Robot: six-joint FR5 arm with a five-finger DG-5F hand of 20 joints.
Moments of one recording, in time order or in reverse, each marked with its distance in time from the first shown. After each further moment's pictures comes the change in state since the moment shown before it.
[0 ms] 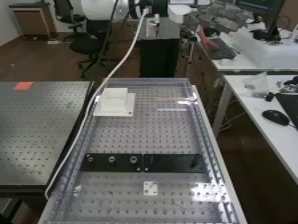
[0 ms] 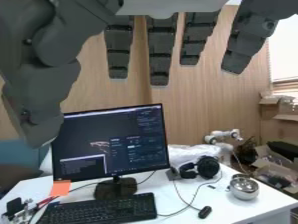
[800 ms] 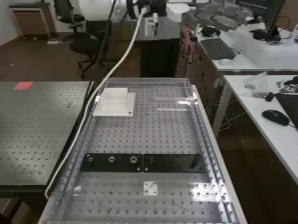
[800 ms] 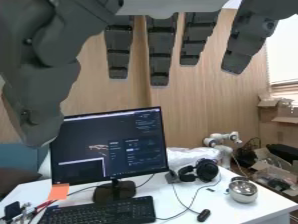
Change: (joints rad) arm -0.004 0.018 -0.027 0.031 -0.015 -0.007
